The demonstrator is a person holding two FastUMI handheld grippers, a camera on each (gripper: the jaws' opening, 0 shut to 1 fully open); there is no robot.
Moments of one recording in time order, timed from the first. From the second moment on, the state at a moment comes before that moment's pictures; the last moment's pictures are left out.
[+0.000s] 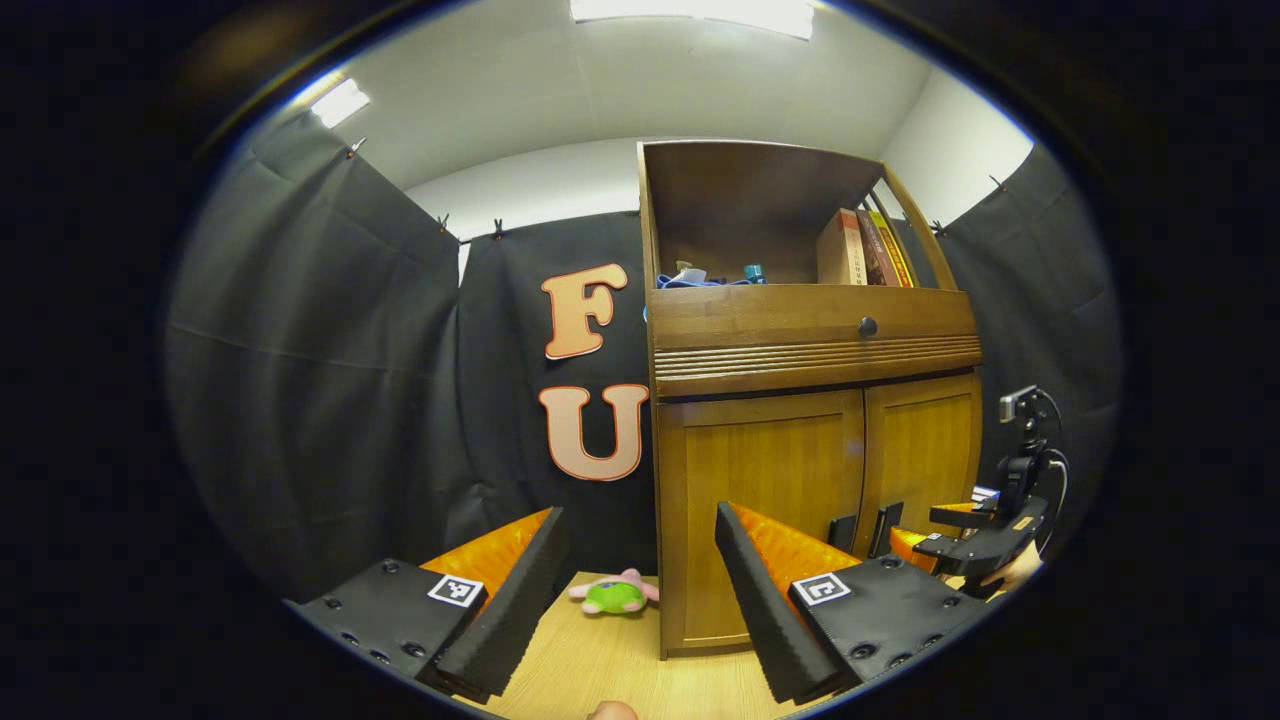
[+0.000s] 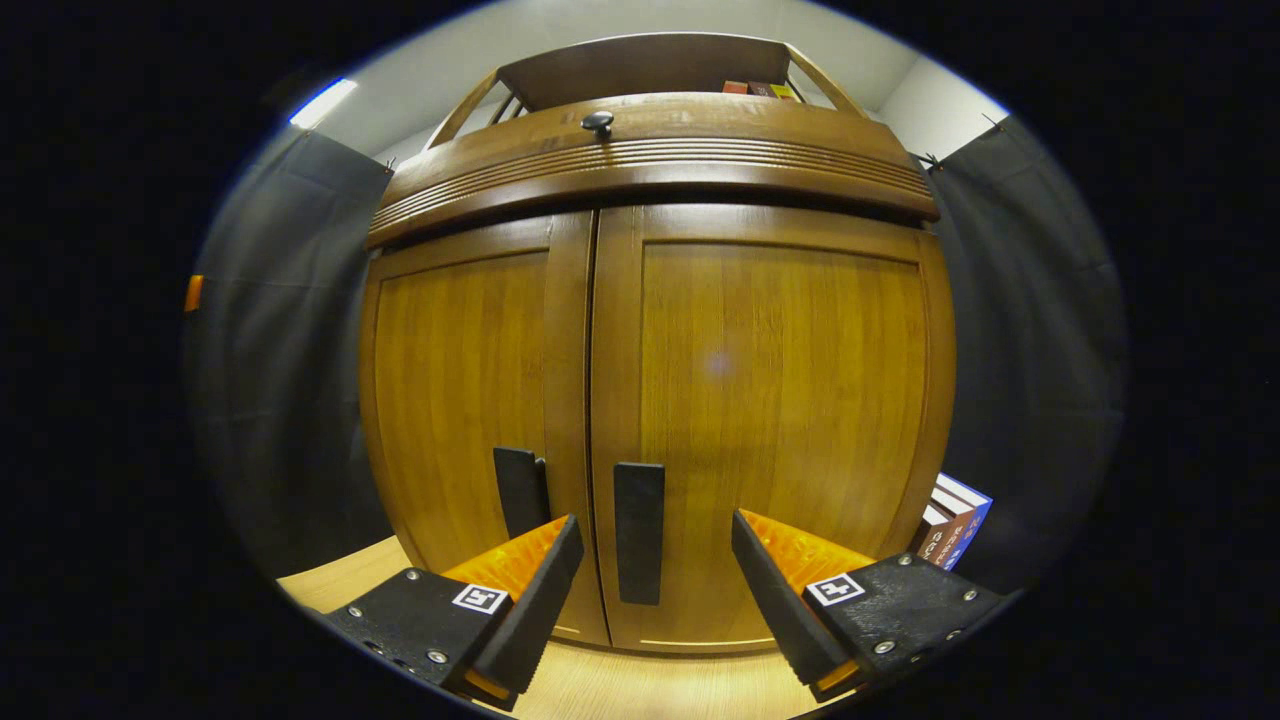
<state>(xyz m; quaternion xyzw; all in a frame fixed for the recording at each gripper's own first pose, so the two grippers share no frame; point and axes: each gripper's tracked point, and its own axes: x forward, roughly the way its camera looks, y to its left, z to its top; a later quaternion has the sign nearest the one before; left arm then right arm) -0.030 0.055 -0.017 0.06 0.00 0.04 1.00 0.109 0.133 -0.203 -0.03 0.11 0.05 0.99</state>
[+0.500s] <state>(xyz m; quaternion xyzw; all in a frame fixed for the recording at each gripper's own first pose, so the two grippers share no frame) -0.024 0.079 -0.030 0.06 0.01 0.06 1.00 0.128 0.142 -0.232 -0.01 0.14 0.05 0.99</state>
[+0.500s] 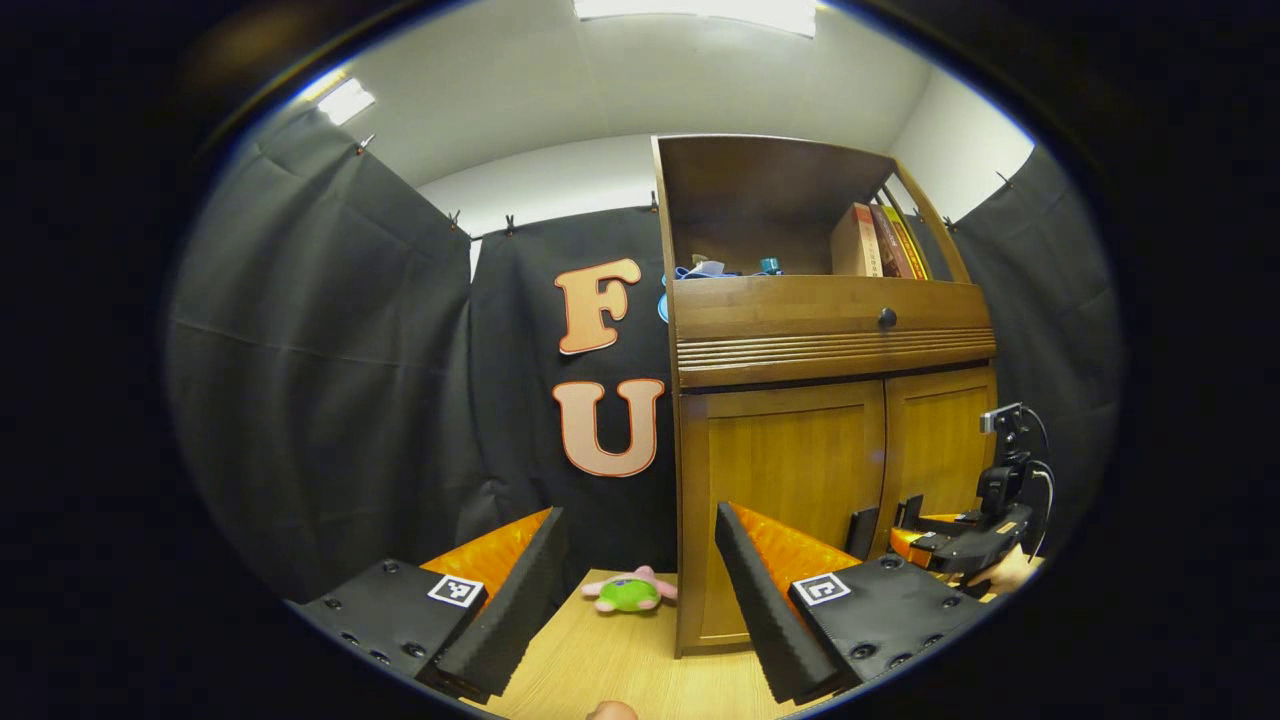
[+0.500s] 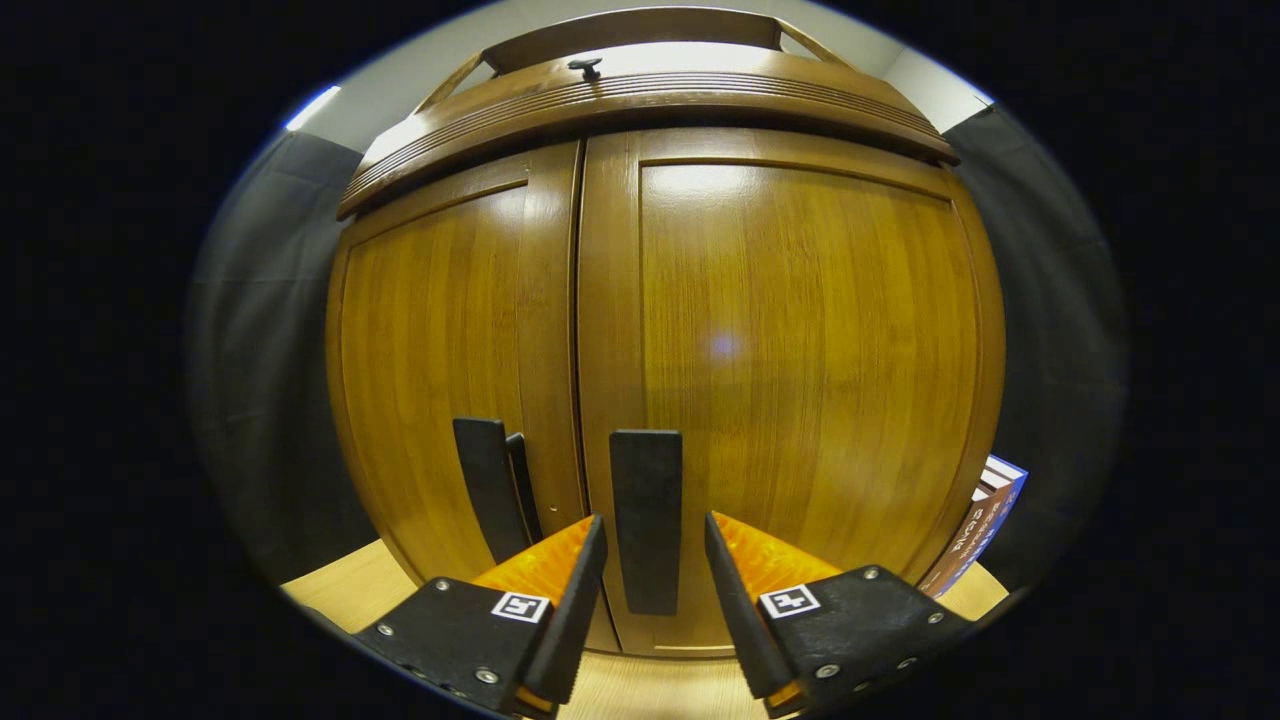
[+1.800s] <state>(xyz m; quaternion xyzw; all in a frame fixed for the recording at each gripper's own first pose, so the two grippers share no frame) -0.035 0.055 -0.047 0.05 0.02 0.04 1.00 0.072 0.135 -0.219 0.02 0.13 0.11 0.99</state>
